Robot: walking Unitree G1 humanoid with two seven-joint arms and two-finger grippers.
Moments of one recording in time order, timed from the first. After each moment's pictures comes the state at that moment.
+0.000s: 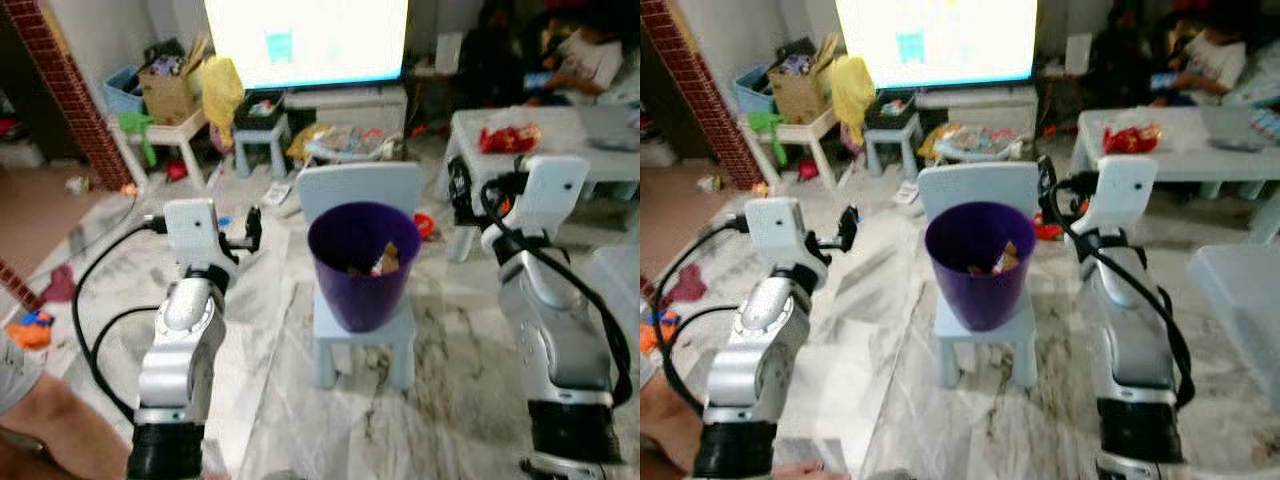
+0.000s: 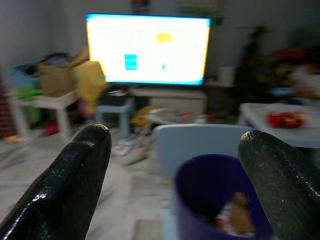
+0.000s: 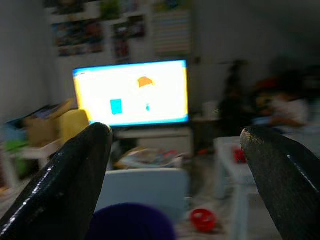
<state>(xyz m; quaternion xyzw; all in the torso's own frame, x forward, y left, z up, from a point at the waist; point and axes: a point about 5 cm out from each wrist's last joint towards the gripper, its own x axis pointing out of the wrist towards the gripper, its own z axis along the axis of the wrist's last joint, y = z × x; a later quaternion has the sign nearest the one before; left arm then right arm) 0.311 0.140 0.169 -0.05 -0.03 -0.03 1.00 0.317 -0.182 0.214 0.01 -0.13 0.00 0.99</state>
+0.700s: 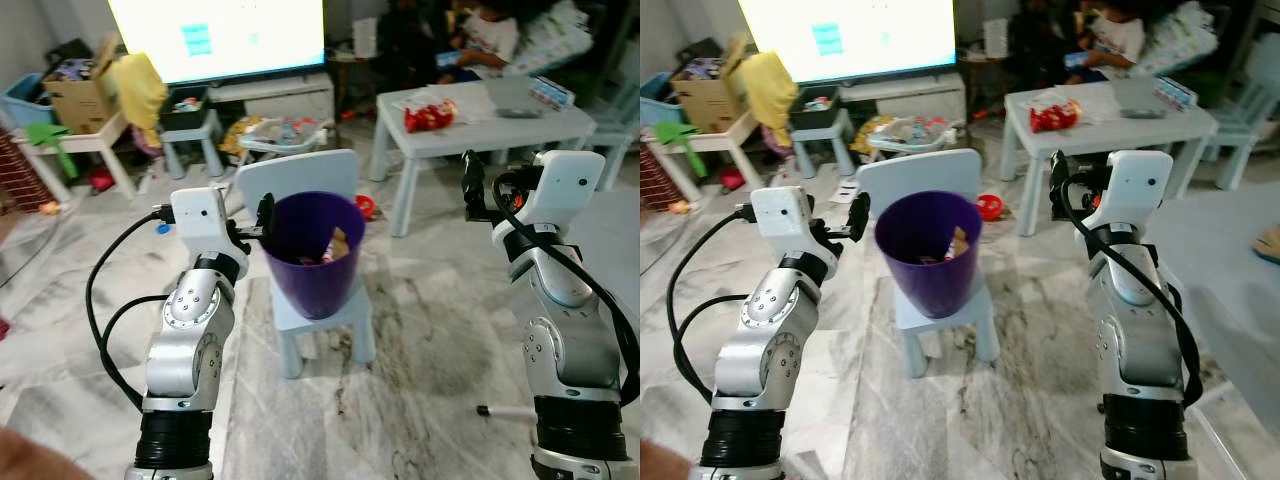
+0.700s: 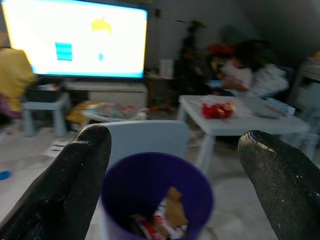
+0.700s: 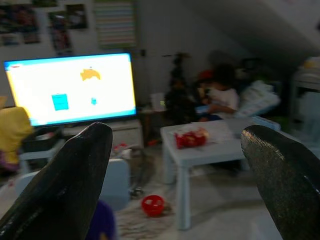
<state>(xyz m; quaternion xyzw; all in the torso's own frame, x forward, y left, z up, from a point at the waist) 0.316 0.135 0.177 -0.09 -0.04 -0.06 0.99 0.317 -0.183 0.216 0.01 -0.13 -0.01 0.99</state>
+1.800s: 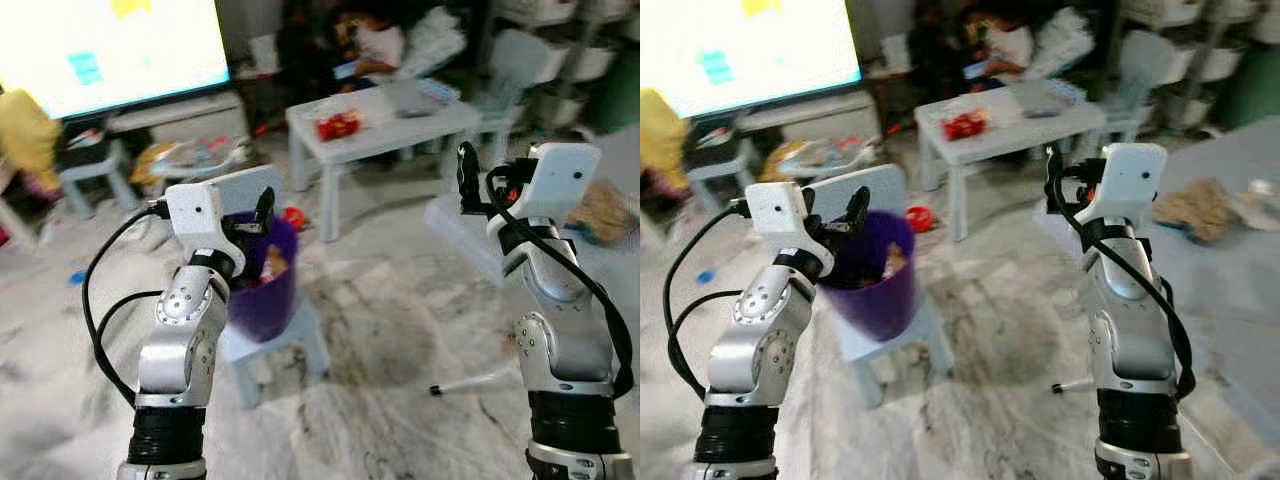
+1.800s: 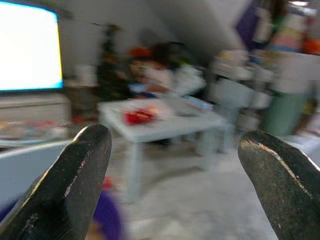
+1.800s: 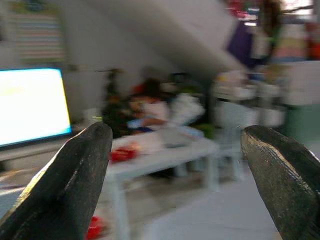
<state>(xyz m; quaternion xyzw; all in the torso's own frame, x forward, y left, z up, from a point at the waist) 0.319 0.130 0.181 -0.09 -0.06 -0.09 0.99 0.320 -0.183 0.221 0.01 -0.14 -0.02 0.99</state>
